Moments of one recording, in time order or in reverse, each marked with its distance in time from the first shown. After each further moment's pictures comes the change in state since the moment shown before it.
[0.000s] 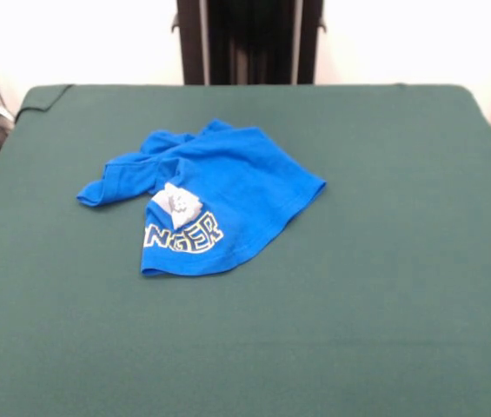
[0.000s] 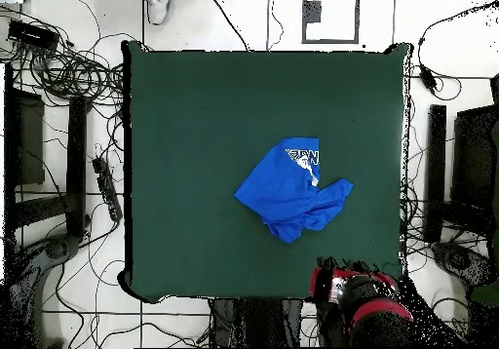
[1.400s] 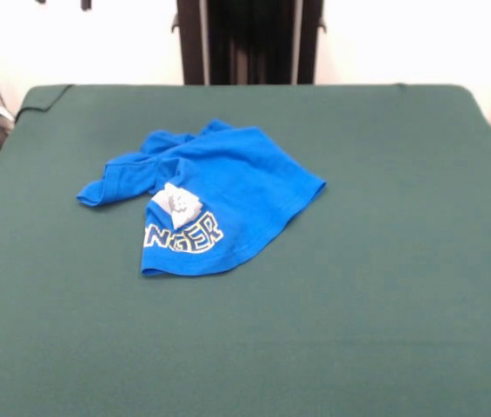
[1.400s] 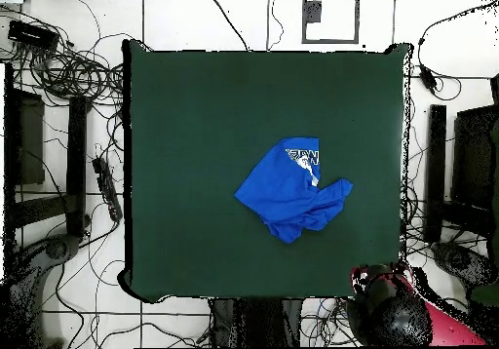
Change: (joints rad) arm -0.155 0.436 0.013 -0.117 -0.483 -0.328 0.000
